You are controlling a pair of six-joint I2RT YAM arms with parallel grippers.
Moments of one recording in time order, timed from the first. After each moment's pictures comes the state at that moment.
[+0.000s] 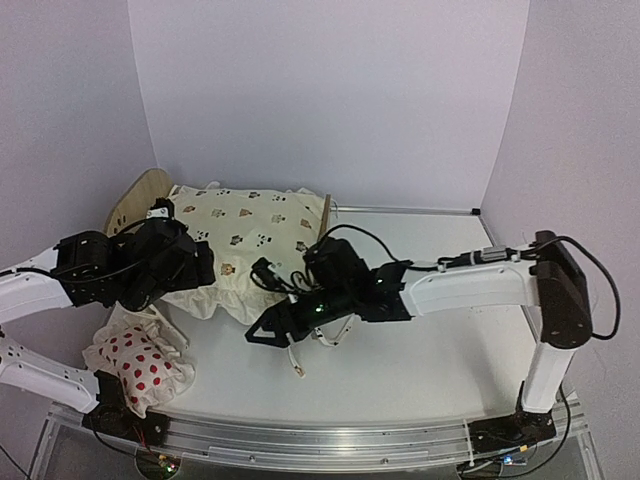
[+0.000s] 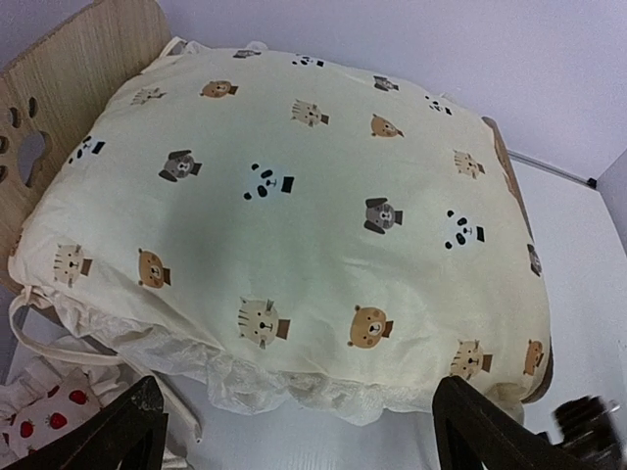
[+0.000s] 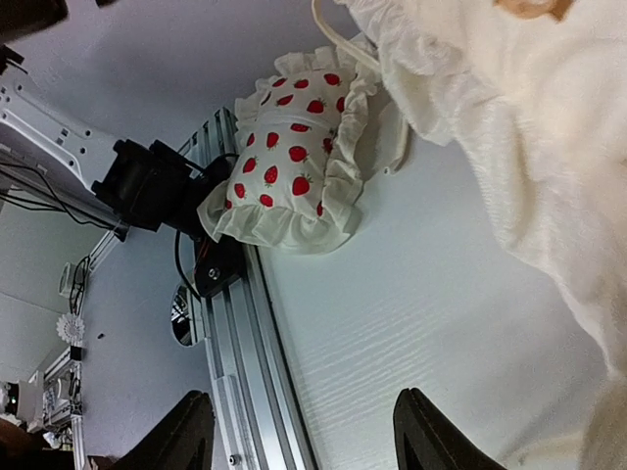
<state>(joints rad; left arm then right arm) -1.10 1.05 1.04 -0.86 -0.80 -0.94 1.10 1.85 1.29 -0.01 -0.44 0.43</state>
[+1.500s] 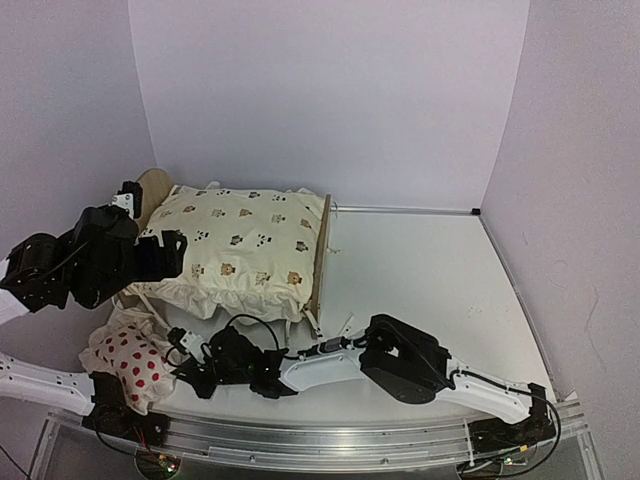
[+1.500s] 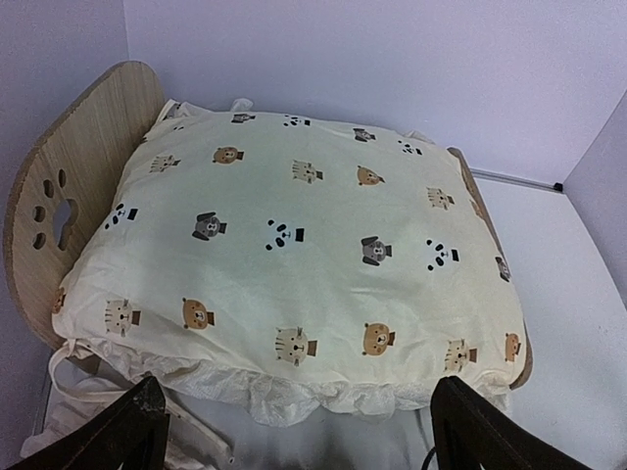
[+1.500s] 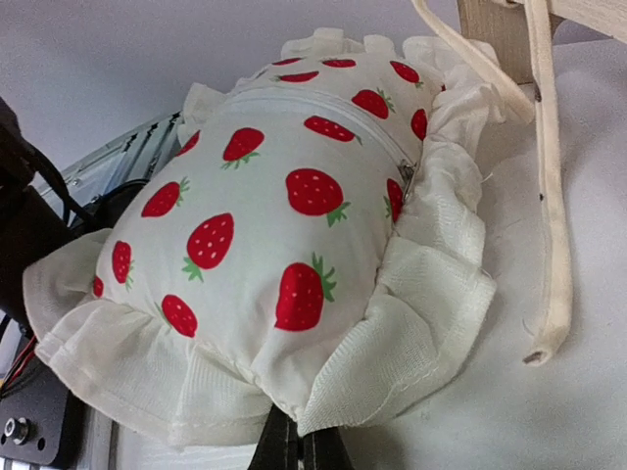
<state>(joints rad) -1.10 0.84 1.06 -0.88 -0.81 -0.71 1.33 2.79 2.10 0.36 -0.18 0.24</state>
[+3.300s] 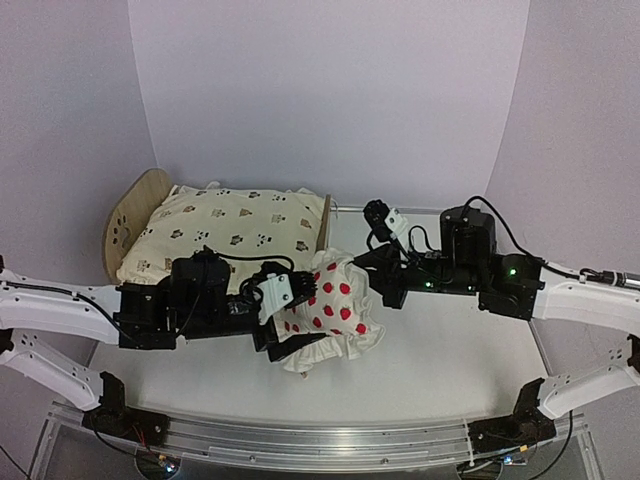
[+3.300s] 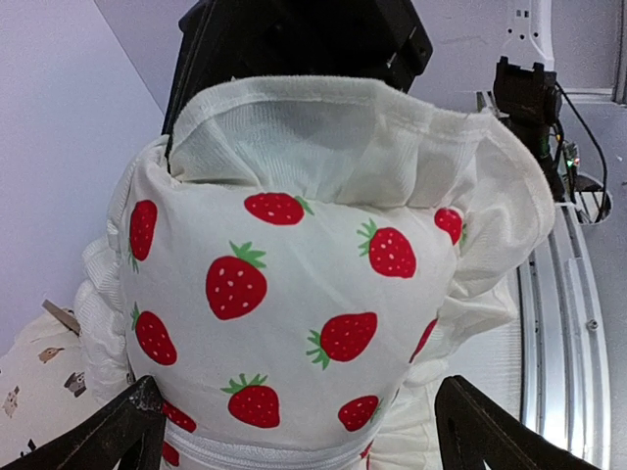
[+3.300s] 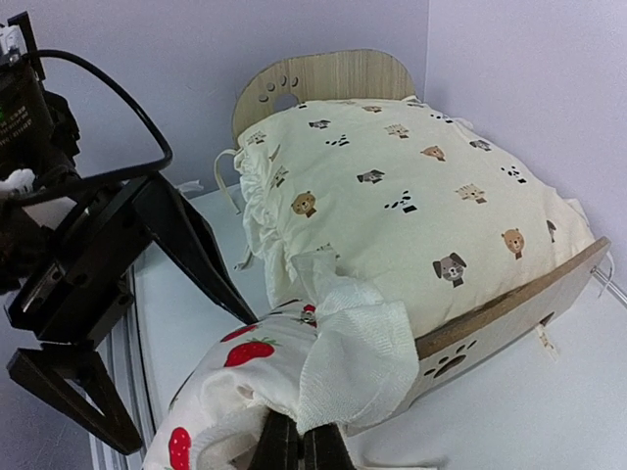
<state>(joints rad) -1.26 1.22 0.80 0.14 -0.06 0.36 0.97 1.21 0.93 0.00 -0.18 0.01</state>
